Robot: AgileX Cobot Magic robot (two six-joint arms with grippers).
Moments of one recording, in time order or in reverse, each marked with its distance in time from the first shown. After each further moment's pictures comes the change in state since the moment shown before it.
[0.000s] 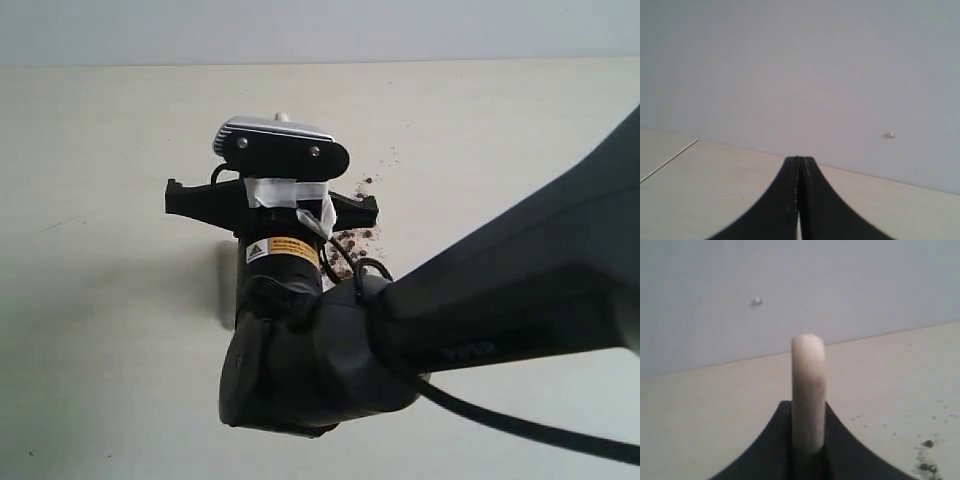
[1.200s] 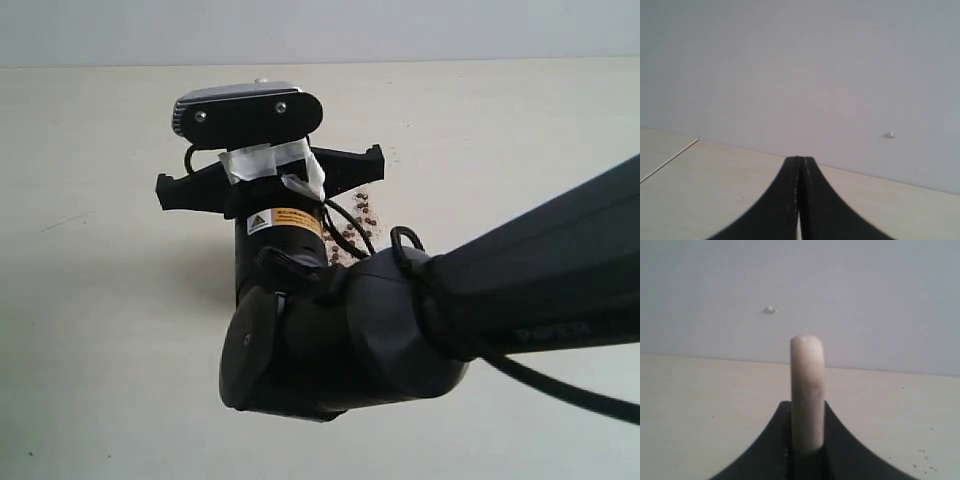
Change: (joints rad) left arm 0.000 0.000 0.000 0.000 0.000 0.000; right arm 0.000 -0.103 0.012 -0.029 0.041 -0.295
